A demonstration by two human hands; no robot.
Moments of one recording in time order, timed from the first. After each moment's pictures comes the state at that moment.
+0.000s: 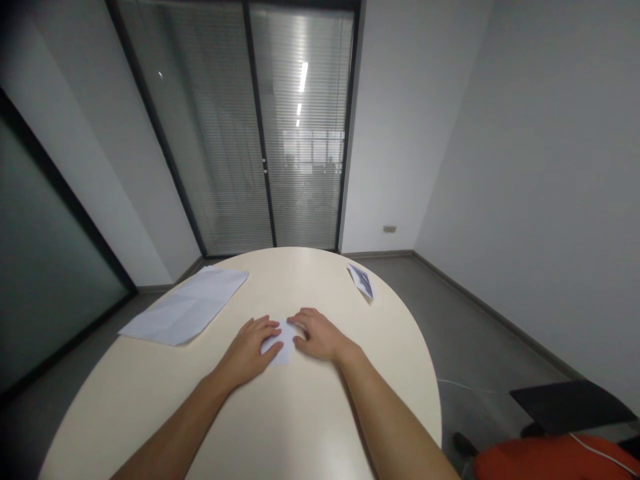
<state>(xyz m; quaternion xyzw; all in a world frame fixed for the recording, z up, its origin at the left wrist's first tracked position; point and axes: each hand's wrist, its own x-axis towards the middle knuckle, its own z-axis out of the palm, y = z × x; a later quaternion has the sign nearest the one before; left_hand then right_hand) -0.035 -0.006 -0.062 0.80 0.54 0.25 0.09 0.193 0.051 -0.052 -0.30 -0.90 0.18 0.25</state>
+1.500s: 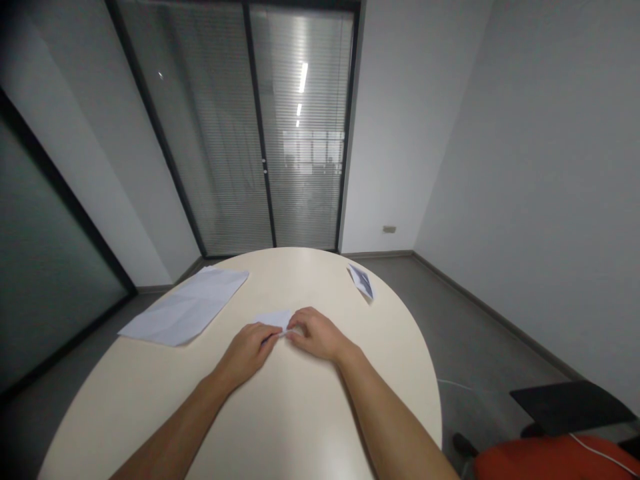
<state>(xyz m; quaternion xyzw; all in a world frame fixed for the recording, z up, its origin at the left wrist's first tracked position) -0.036 -0.004 -0.060 0.82 0.50 0.28 0.05 0.189 0.046 -0.043 -0.28 -0.89 0.20 0.30</state>
